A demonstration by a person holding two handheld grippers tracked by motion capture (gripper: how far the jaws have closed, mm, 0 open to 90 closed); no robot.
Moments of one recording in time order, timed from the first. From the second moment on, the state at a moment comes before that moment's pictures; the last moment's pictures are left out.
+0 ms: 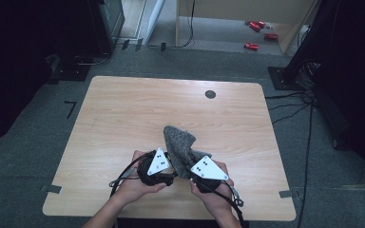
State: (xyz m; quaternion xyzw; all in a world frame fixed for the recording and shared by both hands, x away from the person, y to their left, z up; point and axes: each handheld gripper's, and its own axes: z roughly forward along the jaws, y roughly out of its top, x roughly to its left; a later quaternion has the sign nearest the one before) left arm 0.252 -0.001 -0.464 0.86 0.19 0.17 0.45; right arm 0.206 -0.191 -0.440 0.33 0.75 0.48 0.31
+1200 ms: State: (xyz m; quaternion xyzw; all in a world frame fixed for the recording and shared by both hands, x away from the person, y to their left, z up) left arm 0.255 0.003 -0.464 0.86 0.19 0.16 0.45; right arm 0.207 -0.184 -0.442 0.32 0.76 0.49 0.30
